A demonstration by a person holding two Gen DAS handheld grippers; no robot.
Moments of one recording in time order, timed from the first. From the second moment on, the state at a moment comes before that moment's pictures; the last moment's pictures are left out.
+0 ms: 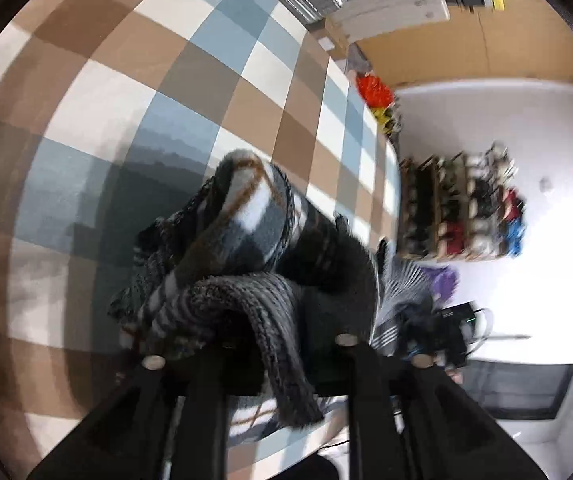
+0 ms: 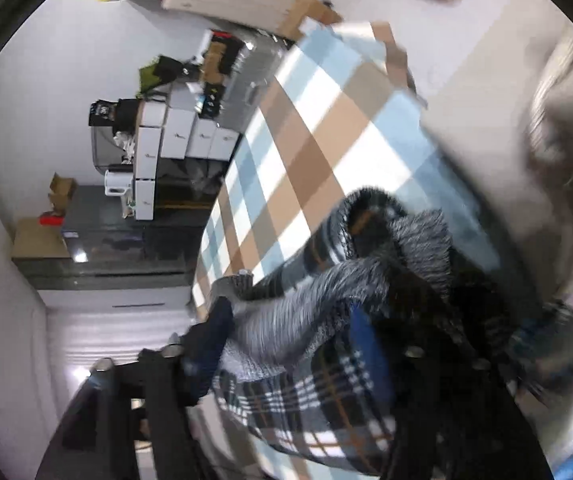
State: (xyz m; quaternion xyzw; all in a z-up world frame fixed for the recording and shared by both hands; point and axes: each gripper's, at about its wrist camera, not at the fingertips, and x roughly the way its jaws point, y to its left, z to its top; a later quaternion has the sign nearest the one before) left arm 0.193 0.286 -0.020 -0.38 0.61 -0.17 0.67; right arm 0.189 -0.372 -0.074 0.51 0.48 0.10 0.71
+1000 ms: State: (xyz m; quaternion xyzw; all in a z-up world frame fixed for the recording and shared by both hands) left arm 0.184 0.135 -0.020 0.09 0.60 -0.24 0.75; right arm 0.226 -0.281 -0.045 0.01 0.53 0.06 0.85
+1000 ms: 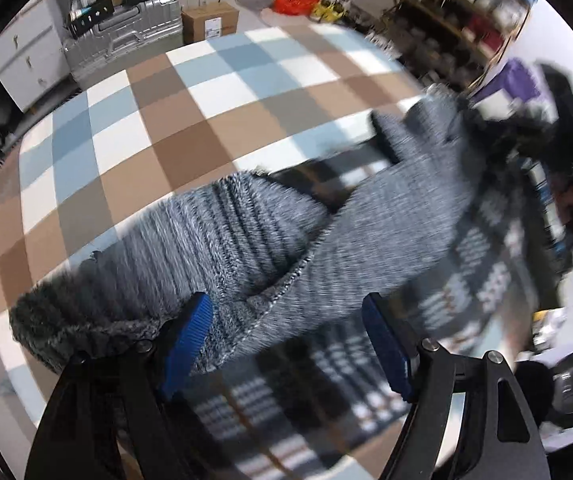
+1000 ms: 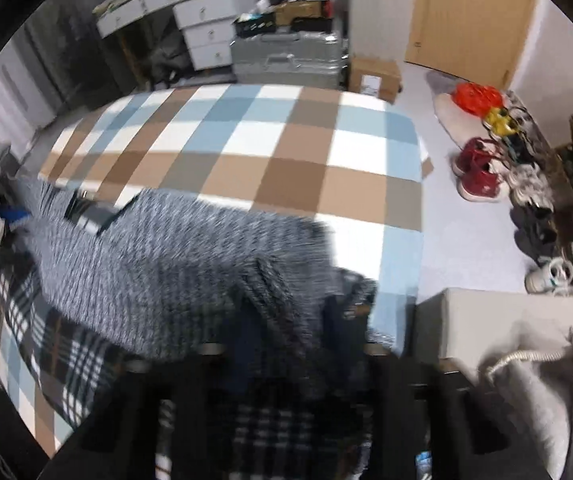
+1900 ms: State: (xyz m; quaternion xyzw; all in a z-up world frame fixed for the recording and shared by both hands) left arm 0.220 0.196 -0.029 -0.01 0.57 -0.15 0.81; right arm 0.257 -0.337 -0.075 0.15 0.52 -0.09 0.84
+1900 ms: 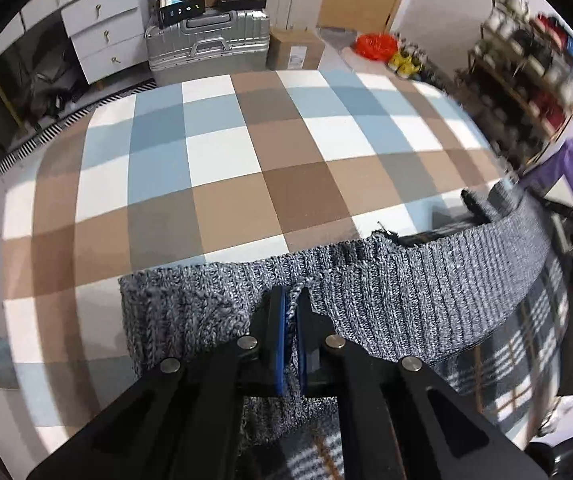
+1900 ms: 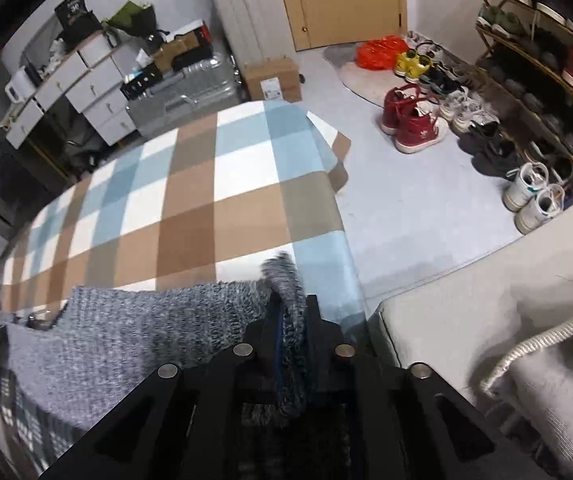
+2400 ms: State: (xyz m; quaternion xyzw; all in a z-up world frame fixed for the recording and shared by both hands) left arm 0.123 0.186 0.057 0.00 0.44 -0.18 0.88; right arm 0.177 -0.252 0.012 0.05 0.42 0.04 0.90
